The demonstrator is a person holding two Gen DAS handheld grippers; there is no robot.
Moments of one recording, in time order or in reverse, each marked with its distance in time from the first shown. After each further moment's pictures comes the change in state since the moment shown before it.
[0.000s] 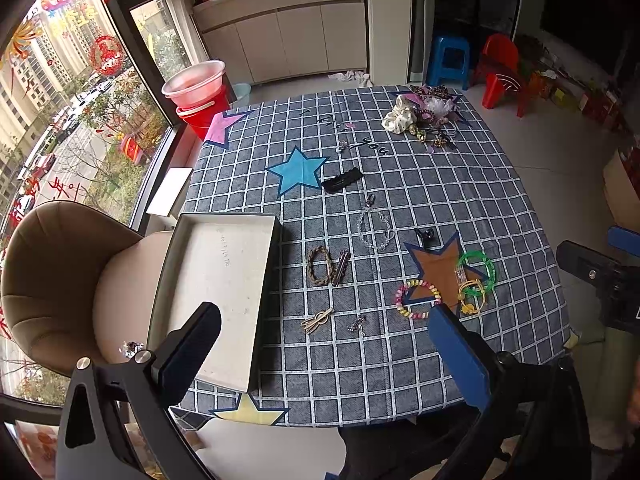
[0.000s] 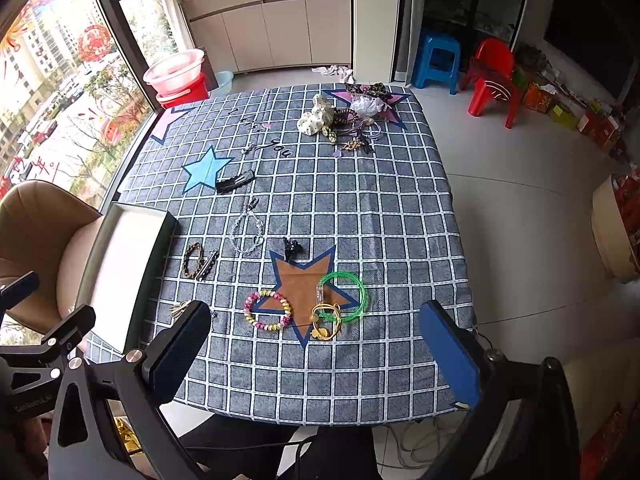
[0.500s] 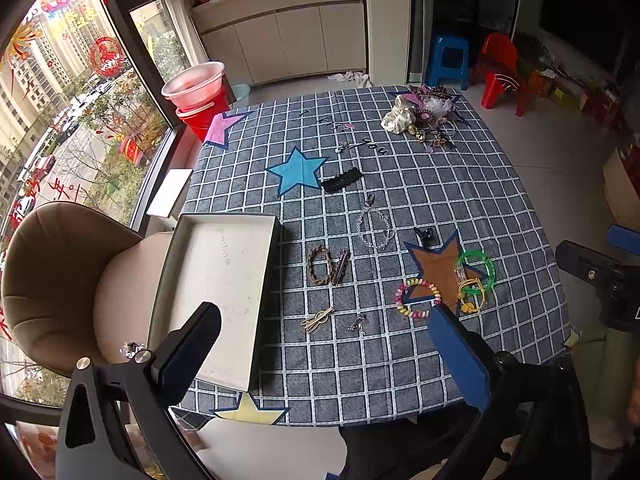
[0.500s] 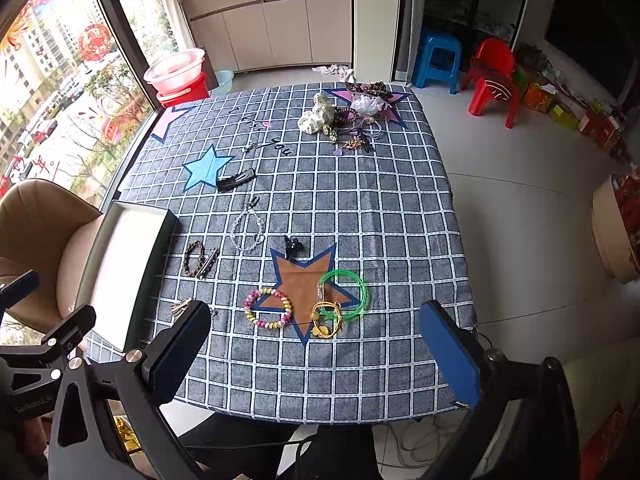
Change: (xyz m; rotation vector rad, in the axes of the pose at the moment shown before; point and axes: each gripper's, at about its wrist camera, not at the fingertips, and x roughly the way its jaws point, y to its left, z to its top) left arm 0.000 -0.001 0.000 0.000 0.000 0.001; right arm 0.001 0.001 -0.002 -0.004 0.001 -0.001
